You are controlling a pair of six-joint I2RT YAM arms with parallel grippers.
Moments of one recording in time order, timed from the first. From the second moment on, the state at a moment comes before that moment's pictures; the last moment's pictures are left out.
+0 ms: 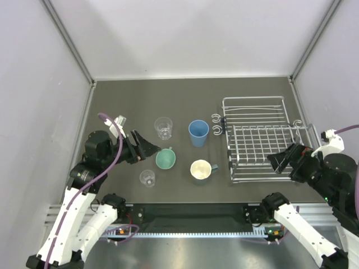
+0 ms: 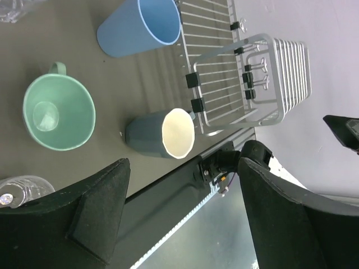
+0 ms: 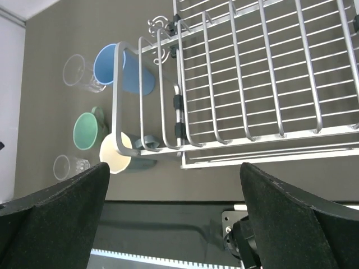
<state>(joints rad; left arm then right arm) -0.30 0.62 0.83 -0.62 0.51 -0.79 0.44 0.49 1.34 -1.34 0.21 0.63</state>
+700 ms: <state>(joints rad) -0.93 1.14 0.89 -0.55 0.14 -0.81 0.44 0.50 1.35 -1.35 0.04 0.57</state>
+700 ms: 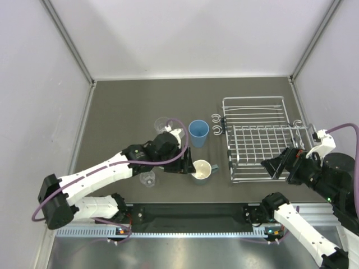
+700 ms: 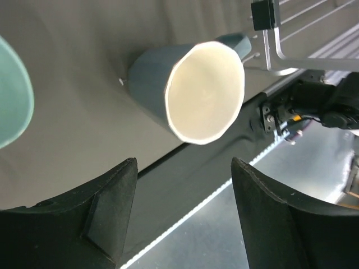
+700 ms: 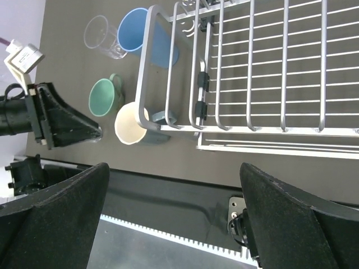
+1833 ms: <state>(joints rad) -1.07 1.46 1.08 -0.63 -0.14 -0.75 0.44 0.48 1.33 -1.35 -0.01 0.56</state>
